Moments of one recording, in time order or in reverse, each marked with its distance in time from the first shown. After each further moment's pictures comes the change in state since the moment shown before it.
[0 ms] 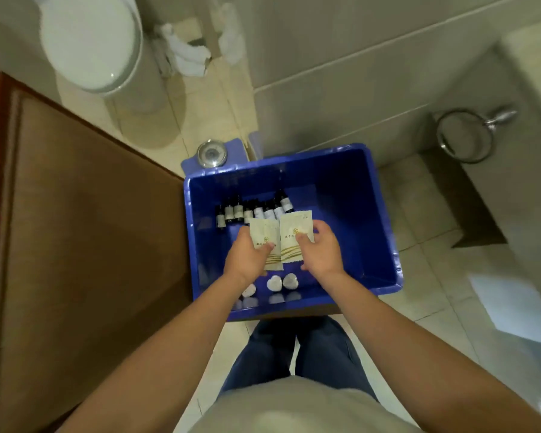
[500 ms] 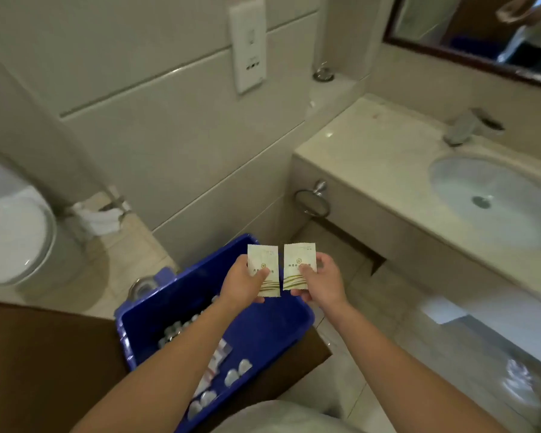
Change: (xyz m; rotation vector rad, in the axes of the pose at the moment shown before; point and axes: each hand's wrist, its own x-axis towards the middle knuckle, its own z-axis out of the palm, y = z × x) left_hand -0.076 0.167 0.057 0.127 -0.307 0.446; right_hand -0.107 -0.031 -0.171 0.438 0.379 -0.058
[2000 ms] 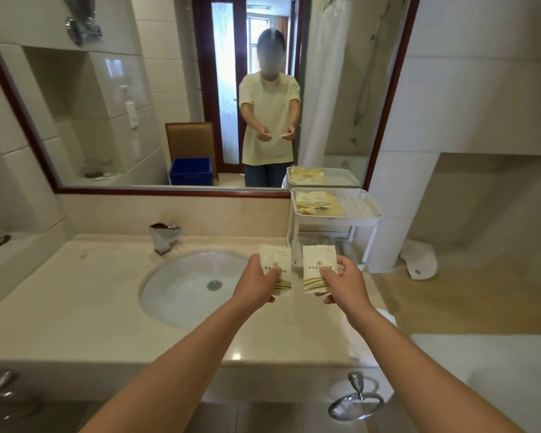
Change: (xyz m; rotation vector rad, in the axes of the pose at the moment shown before) left_hand -0.108 0.381 0.582 0.127 -0.593 0.610; right_hand -0.073 0.015 -0.662 0.260 0.818 -0.258
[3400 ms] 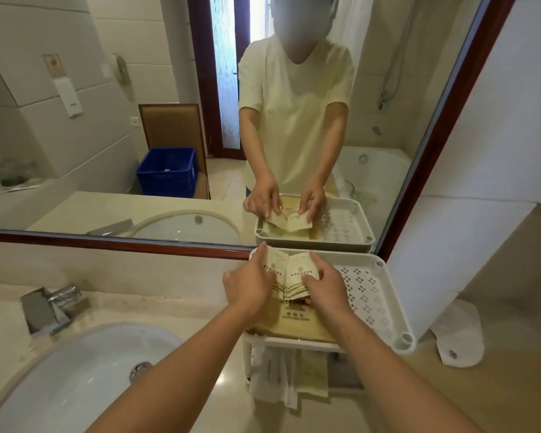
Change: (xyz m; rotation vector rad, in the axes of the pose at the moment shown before) left_hand 0.415 0.064 0.135 0.604 0.255 0.003; right_hand 0.463 0.013 -0.003 -0.182 -0.074 0.027
